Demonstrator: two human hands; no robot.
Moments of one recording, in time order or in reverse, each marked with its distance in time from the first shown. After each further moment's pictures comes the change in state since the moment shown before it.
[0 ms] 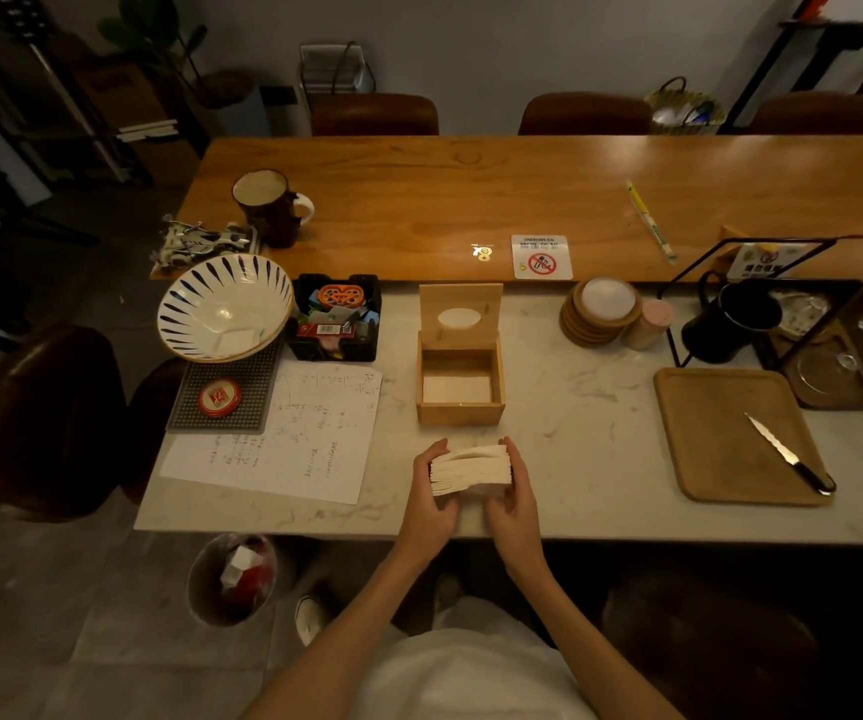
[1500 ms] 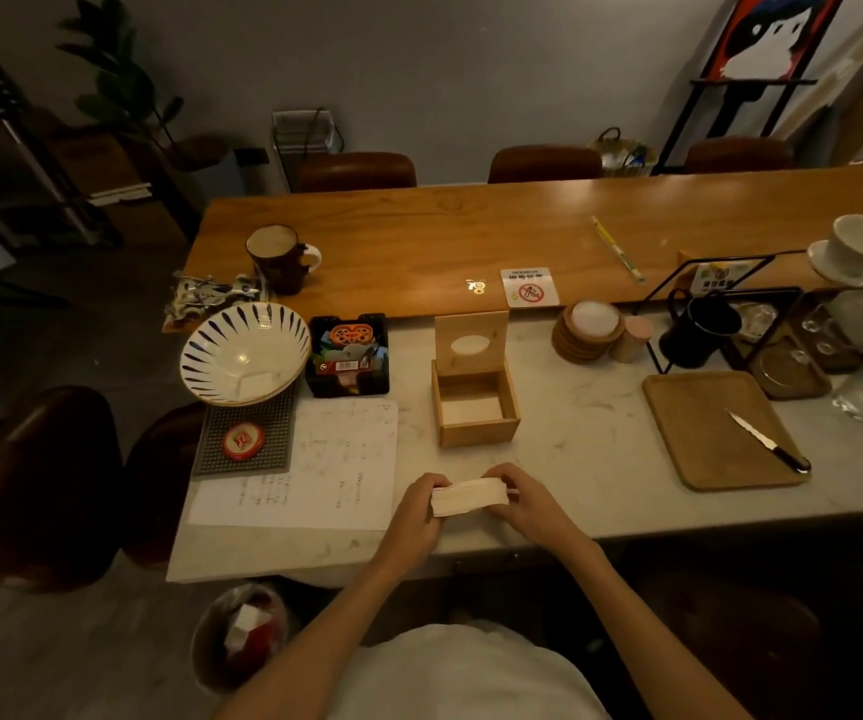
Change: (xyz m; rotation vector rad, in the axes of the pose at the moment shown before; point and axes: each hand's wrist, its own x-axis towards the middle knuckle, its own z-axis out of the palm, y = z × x) left_hand 0.015 -0.014 -0.071 0.270 -0.253 0.076; right_hand 0.024 -0.027 -0.002 -0.493 -0.318 -0.009
